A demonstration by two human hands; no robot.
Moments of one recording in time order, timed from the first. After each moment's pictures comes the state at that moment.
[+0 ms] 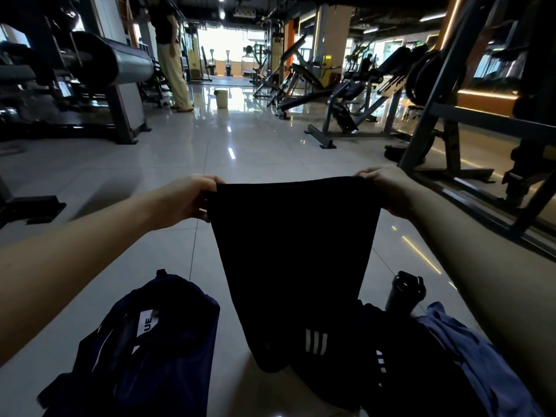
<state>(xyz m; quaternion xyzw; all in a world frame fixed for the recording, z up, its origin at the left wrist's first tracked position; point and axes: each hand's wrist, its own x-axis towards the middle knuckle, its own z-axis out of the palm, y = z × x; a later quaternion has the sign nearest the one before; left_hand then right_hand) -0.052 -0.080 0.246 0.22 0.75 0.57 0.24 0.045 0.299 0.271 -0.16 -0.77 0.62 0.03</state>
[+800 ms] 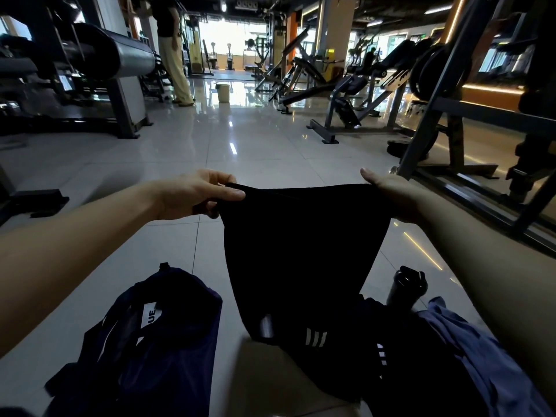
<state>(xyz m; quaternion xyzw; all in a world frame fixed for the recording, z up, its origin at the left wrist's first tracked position) -0.051 -0.080 0.250 0.30 0.72 0.54 0.31 0.050 0.309 0.252 -0.21 -0.78 0.59 -0.02</state>
